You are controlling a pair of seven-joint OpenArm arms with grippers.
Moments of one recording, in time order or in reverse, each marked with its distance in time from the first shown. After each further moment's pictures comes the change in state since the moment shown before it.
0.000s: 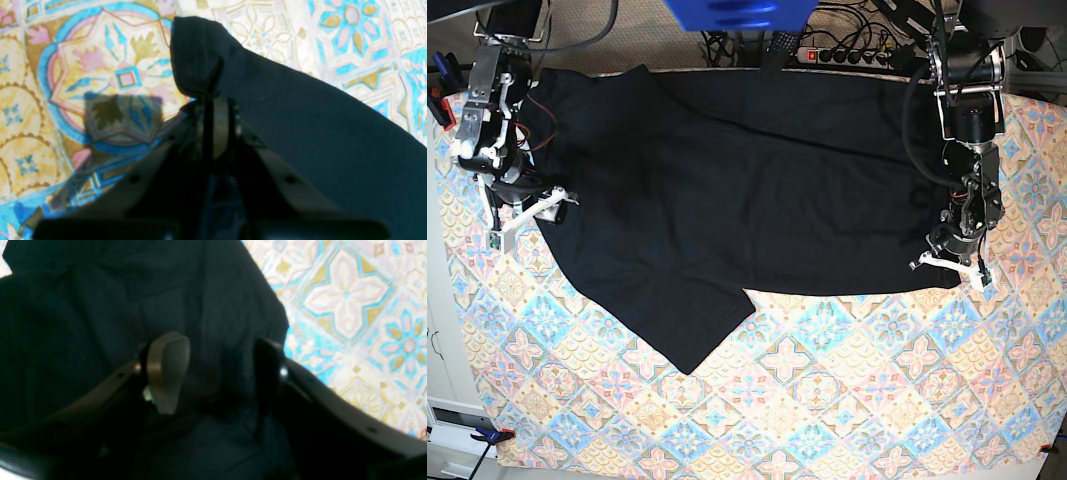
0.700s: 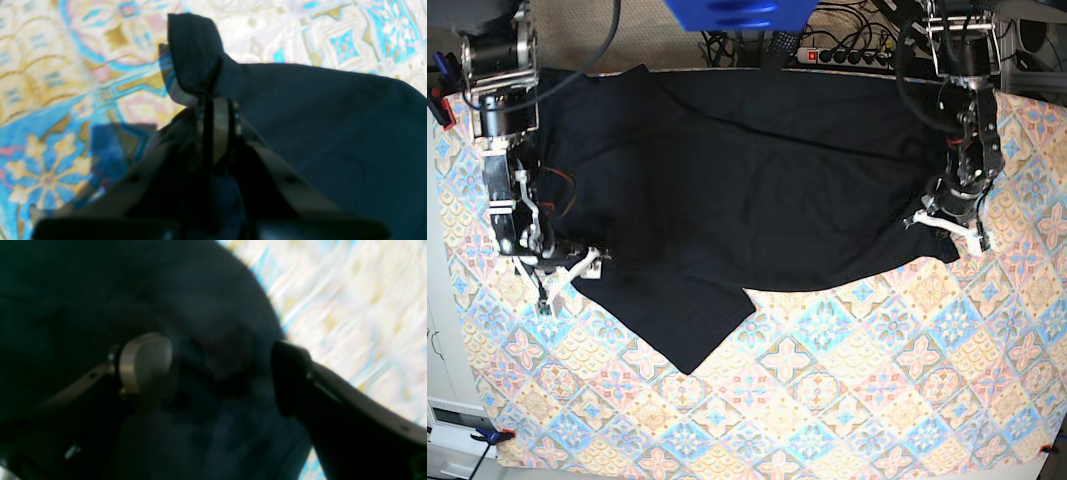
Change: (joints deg) left arm 18.3 0.3 -3.0 26.6 -0.5 -0.2 3.4; right arm 25.8 8.2 -28.4 -34.6 0.0 0.0 12.7
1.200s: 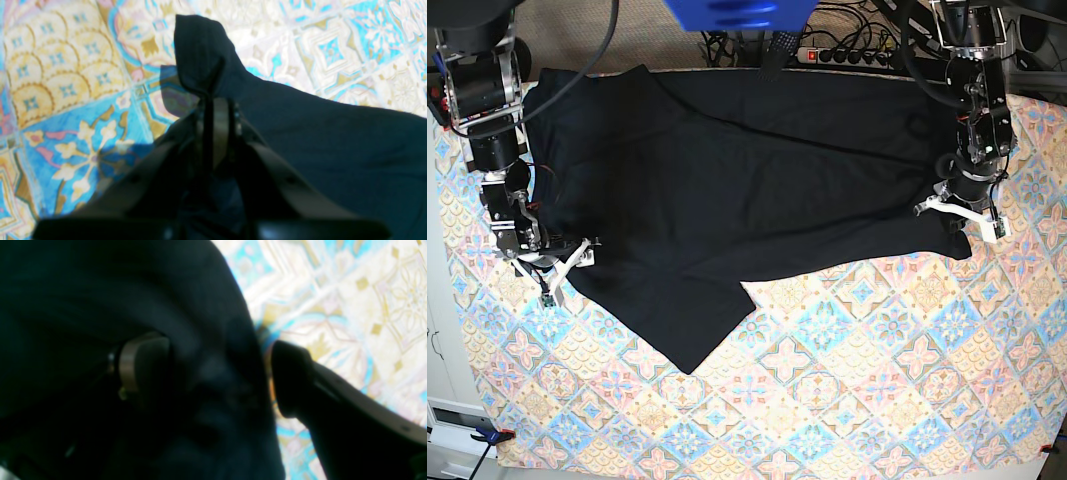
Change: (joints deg) left arm 6.4 0.2 -3.5 8.6 0.0 -0.2 -0.3; right arm 8.0 1.6 -9.0 -23.1 -2.9 10.1 15.6
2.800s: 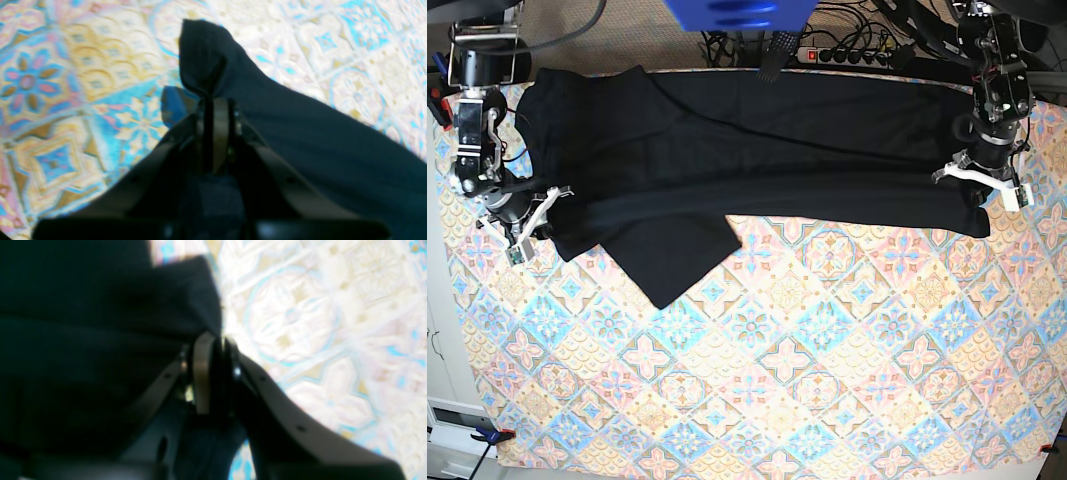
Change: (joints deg) left arm 12.4 0.2 -7.4 12.9 -0.4 -1.0 0.5; right arm -25.5 0.9 28.4 29.2 -6.6 16.4 0.9
